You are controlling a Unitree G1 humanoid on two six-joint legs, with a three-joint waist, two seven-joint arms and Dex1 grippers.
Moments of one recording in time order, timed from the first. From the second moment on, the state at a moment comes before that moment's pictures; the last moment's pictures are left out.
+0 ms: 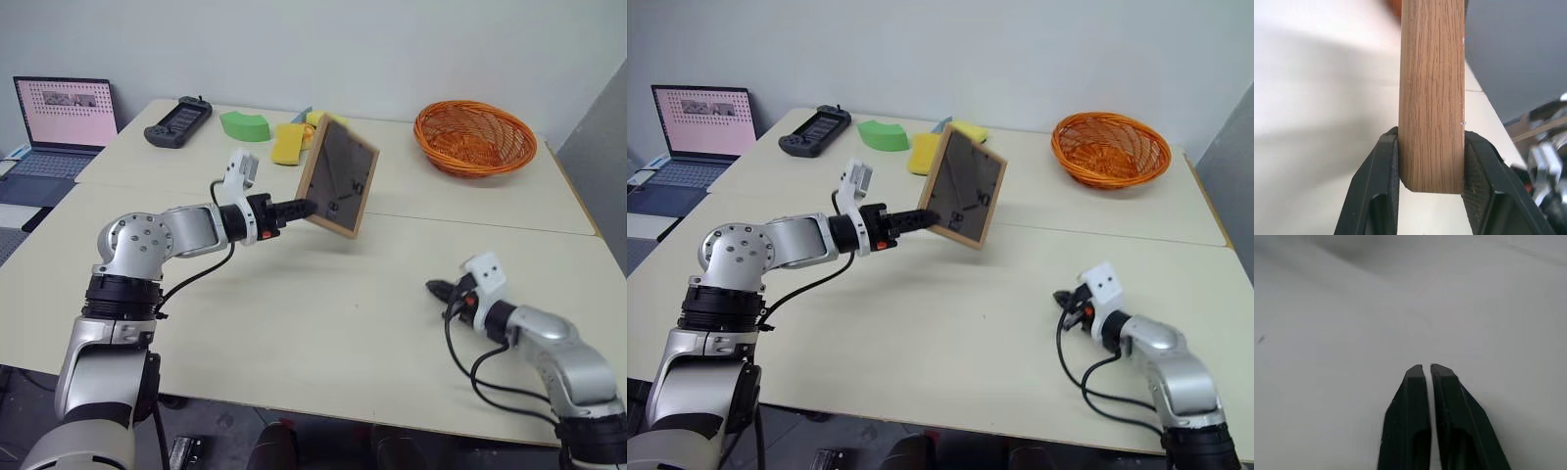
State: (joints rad) left arm -0.84 0.65 -0.05 0.16 -1.18 1.01 -0.35; right arm -0.19 -0.54 -0.11 -0.26 0.33 0.65 0.61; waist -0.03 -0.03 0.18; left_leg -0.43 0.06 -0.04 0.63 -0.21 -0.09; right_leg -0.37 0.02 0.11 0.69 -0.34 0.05
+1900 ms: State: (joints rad) left arm -0.79 0.59 -0.07 0.01 -0.65 0.83 -0.80; right arm -0.62 -0.50 -0.15 -0.42 0.78 0.95 0.46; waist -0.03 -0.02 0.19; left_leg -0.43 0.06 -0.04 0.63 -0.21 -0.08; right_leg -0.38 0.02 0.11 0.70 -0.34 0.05
